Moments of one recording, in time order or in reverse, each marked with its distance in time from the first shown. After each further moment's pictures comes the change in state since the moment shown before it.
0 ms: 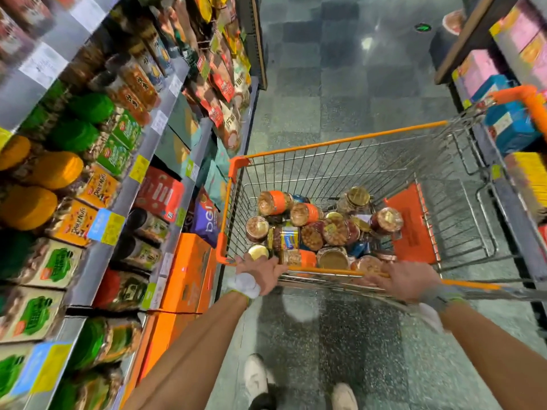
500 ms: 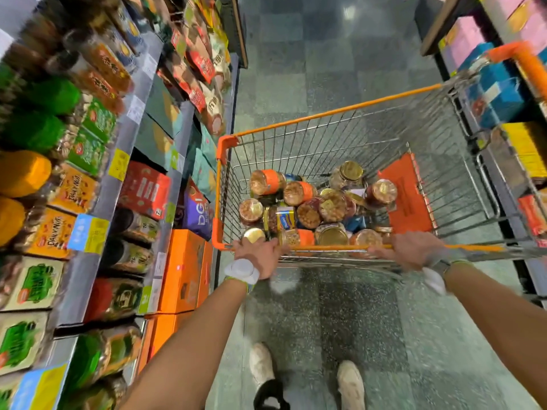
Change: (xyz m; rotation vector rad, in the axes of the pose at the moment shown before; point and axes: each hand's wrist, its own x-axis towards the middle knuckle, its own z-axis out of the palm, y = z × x) left_hand 0.034 -0.029 -0.009 -0.046 0.063 0.043; right_hand 0.024 -0.015 -0.035 0.101 -0.154 0.072
